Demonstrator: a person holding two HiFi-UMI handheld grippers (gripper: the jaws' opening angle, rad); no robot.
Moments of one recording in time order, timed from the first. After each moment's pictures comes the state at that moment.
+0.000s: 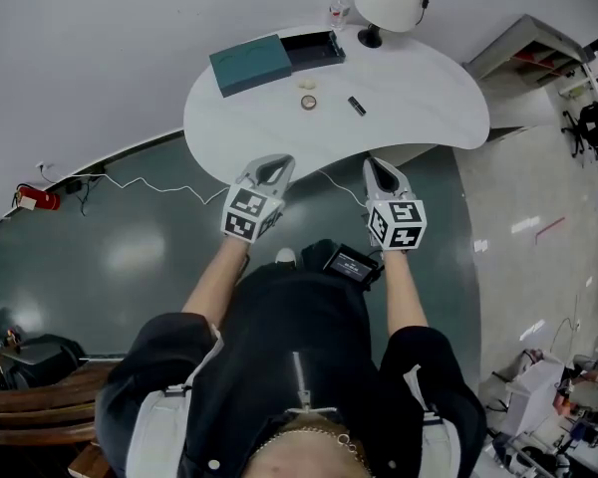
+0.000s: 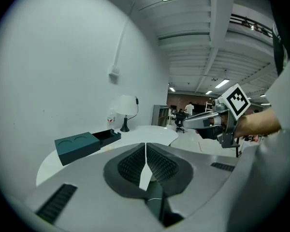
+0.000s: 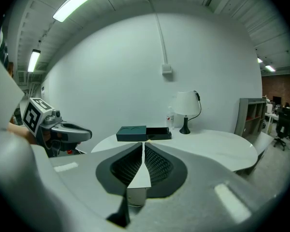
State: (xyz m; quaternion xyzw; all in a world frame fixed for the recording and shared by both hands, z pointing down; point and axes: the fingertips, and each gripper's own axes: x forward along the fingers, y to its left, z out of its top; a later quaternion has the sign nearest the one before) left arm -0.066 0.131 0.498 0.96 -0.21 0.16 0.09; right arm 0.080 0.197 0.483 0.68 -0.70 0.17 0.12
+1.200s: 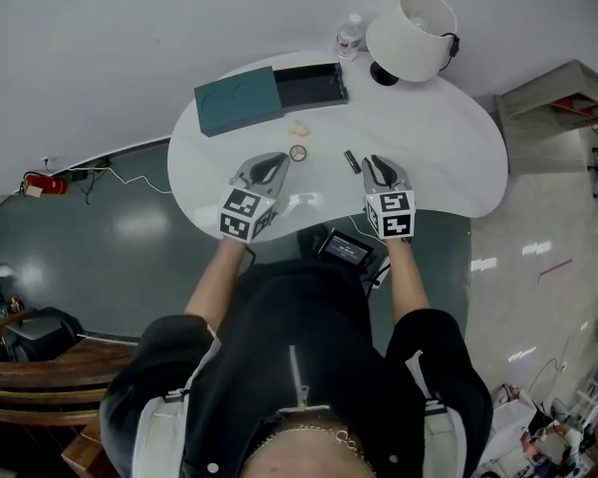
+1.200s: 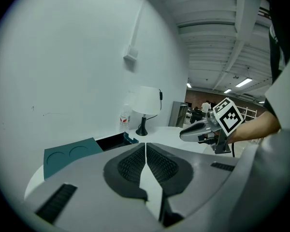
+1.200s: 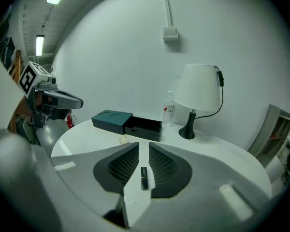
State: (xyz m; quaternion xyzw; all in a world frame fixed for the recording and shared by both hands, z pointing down) left arm 0.046 -0.040 0.521 0.93 -0.28 0.19 0.13; right arm 0.219 0.004 0.564 0.60 -0.74 0.18 0.23
